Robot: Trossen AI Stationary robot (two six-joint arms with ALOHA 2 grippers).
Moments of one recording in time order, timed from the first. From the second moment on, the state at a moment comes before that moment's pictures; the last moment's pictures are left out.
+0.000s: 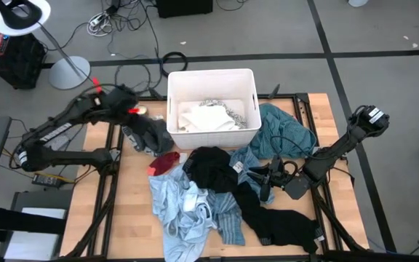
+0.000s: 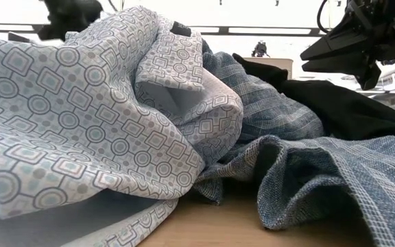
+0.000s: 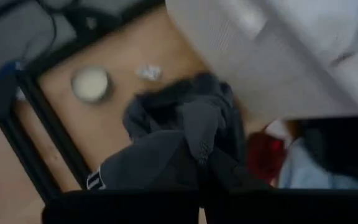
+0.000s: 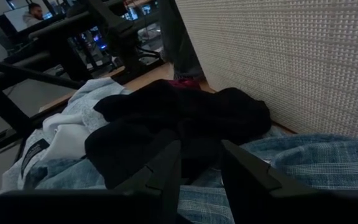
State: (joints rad) left arm 0.52 0.97 1.21 -1.27 -0.17 -0.43; right arm 0.67 1.23 0.43 0.34 1.00 0.76
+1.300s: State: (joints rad) left arm 0.50 1.42 2.10 -0.88 -0.08 -0.18; right arm 0.67 1.23 0.43 0.34 1.00 0.76
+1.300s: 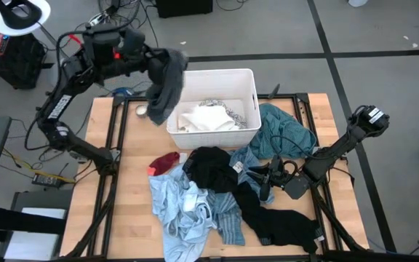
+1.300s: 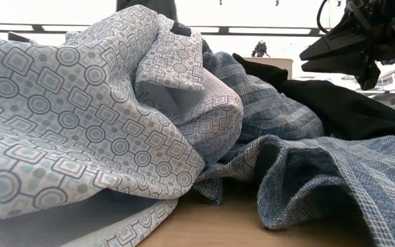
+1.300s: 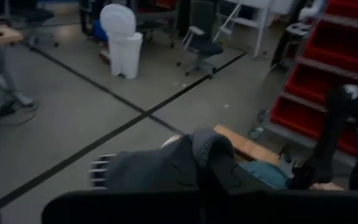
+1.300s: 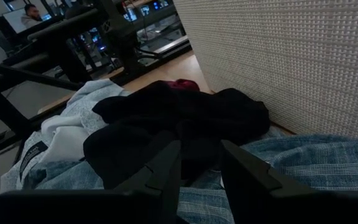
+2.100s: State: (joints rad) left arm 0.42 1.74 2.17 -1.29 -0.02 -0.06; right arm 0.67 1.23 0.43 0.34 1.00 0.76
